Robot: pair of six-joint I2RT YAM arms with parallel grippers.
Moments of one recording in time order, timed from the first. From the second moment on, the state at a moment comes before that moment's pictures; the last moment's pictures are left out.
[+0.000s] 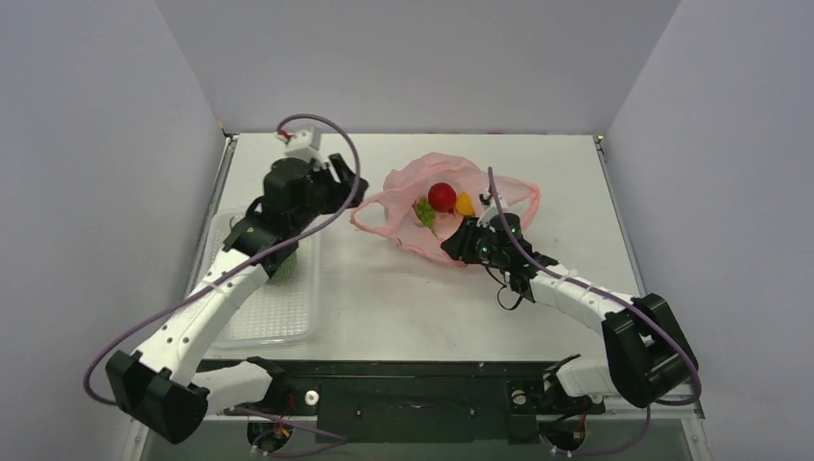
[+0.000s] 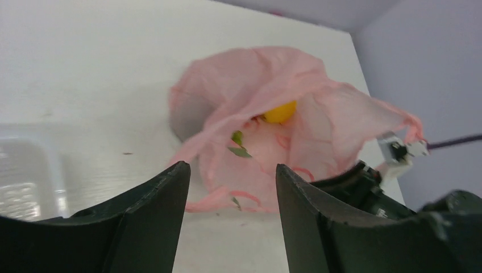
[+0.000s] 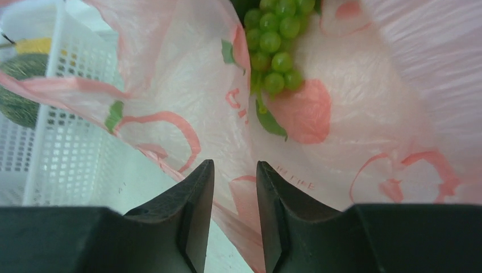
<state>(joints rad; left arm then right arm) -0.42 1.12 1.18 -0.35 -0.12 -0.56 0.46 1.31 0.64 0.21 -0.20 0.56</state>
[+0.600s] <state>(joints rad) -0.72 1.56 1.20 -0.04 0.11 -0.77 0.53 1.40 0.55 0.28 -0.15 0.63</state>
